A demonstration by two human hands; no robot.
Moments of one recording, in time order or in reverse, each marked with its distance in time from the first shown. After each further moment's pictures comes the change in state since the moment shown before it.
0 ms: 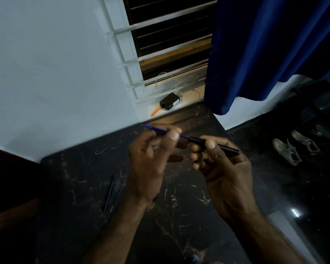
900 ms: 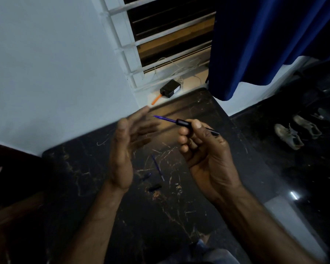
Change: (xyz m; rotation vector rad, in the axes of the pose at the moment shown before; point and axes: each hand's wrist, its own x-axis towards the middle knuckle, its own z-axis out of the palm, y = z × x) left_hand 0.010 -0.031 -0.068 0.087 -0.105 -0.117; right_hand 0.008 0.029 0.030 0.238 0.004 0.207
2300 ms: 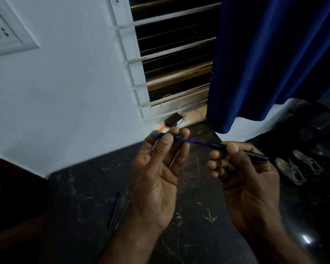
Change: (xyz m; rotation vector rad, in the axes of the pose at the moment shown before) left_hand -0.027 0.104 0.071 -0.947 0.173 -0.128; right_hand -0.042 -0.058 0.029 -0.309 0.034 -0.372
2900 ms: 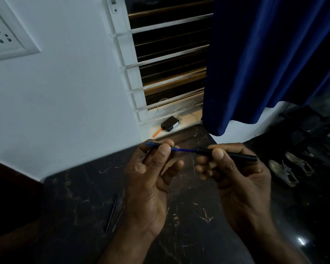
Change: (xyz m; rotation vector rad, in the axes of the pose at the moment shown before) left_hand -0.013 0.001 -0.022 0.239 -0.046 0.089; right_hand -0.015 -0.002 0.001 -0.136 -0.118 -0.155
